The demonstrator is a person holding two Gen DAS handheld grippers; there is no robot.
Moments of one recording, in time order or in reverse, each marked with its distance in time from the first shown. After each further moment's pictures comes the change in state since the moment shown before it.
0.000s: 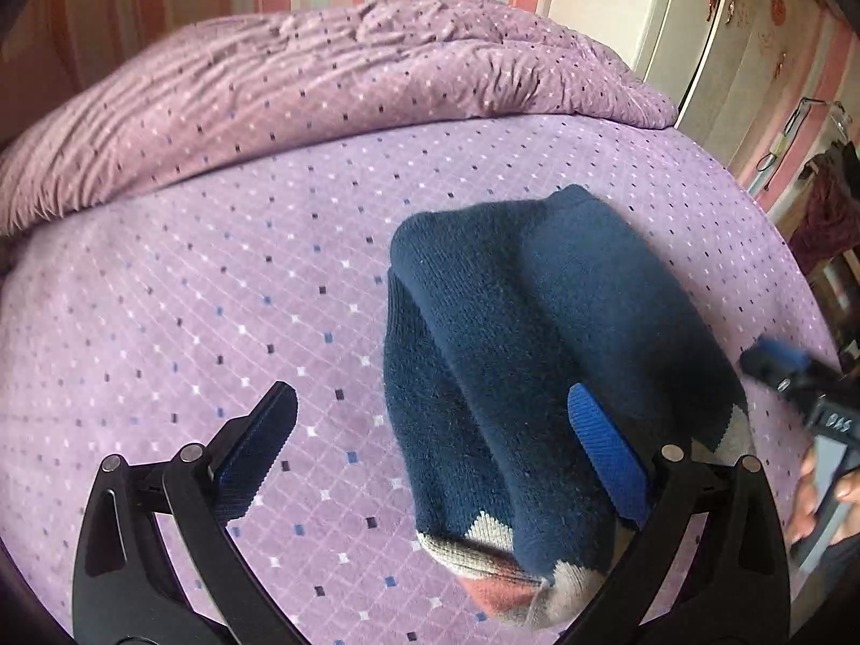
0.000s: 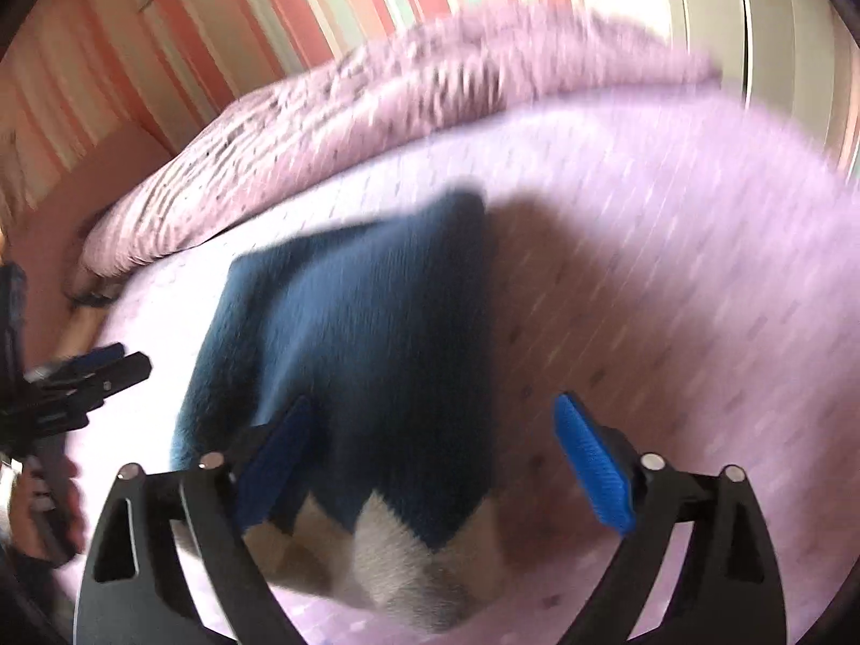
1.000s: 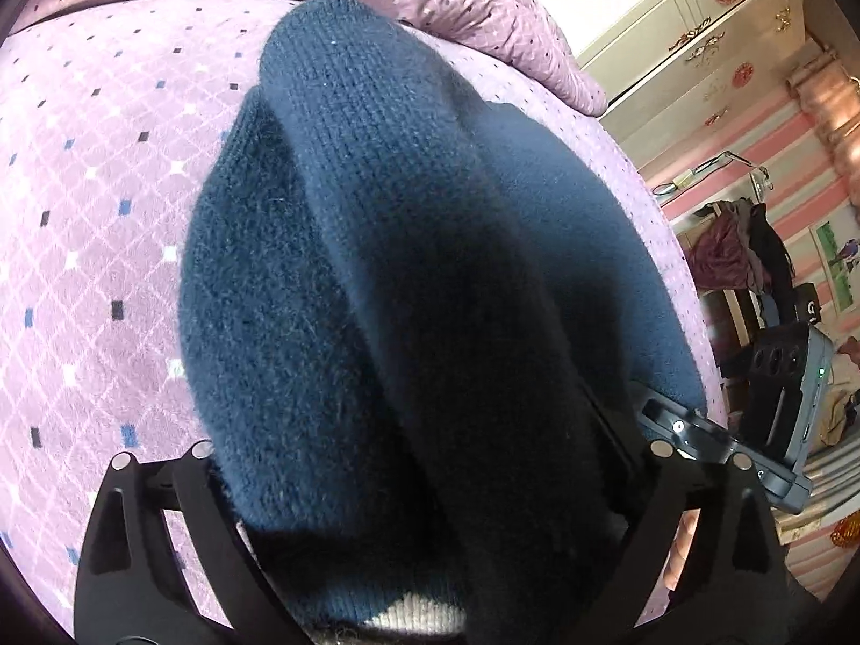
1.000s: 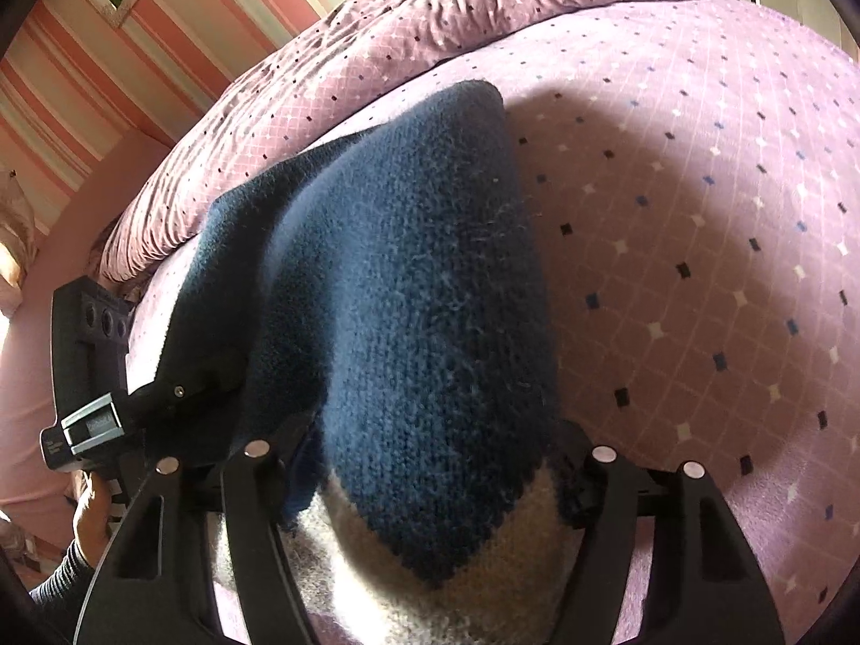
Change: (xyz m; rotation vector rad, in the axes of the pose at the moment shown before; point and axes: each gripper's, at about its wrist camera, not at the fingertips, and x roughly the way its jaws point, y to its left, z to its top) left arm 0.117 0.001 -0.042 -0.191 0.145 -0.471; right arm 0.072 -0.010 -0.047 0.180 0.151 0.165
